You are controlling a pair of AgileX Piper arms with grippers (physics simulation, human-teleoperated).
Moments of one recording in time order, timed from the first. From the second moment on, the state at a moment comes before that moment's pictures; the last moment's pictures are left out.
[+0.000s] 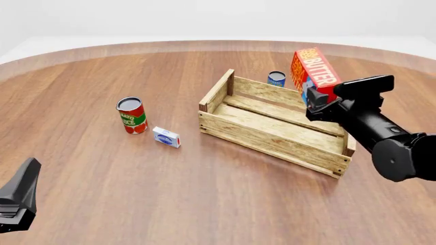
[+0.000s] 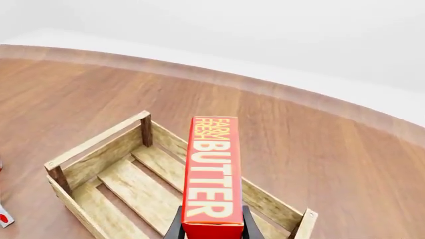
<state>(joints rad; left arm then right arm) 0.00 0.01 0.00 0.00 0.00 0.17 1.49 -0.55 -0.71 -0.10</state>
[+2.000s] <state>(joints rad) 0.00 0.01 0.00 0.00 0.00 0.17 1.85 -0.70 -0.75 -0.06</state>
